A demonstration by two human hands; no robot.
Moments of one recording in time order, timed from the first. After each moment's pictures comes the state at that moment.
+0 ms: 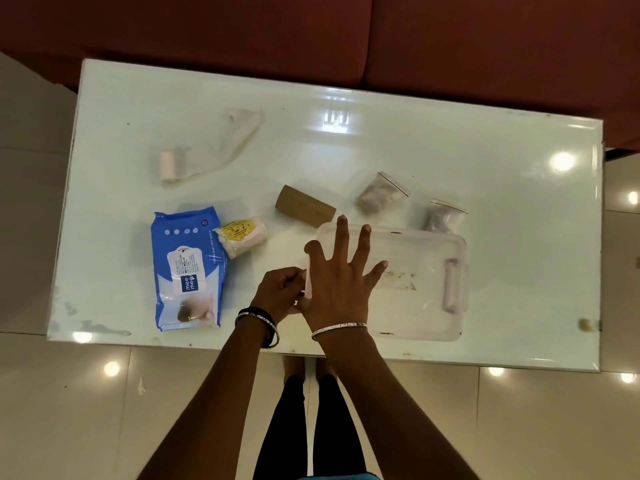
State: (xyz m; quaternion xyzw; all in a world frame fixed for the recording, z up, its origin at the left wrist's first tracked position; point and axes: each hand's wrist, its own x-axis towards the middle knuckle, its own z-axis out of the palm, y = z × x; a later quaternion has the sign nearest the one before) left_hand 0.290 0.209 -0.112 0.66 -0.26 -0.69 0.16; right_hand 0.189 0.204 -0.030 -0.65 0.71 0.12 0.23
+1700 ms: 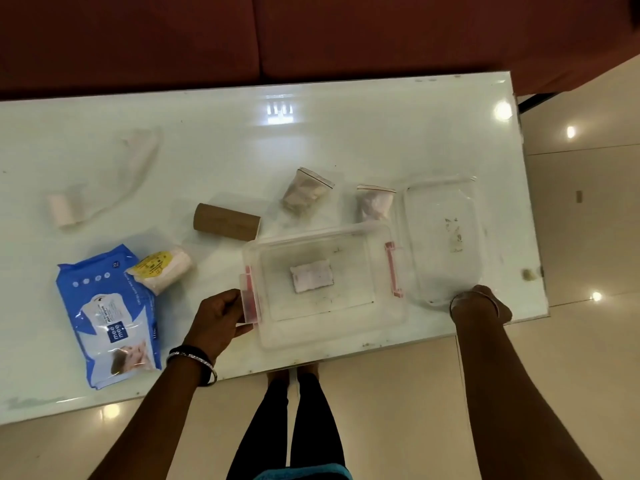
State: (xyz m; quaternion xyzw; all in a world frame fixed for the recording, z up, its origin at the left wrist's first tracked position) left_hand 0.286 0.211 -0.113 0.67 -0.28 -0.68 0.12; right_hand -0.042 0.271 -0.108 -0.14 0.91 0.16 0.36
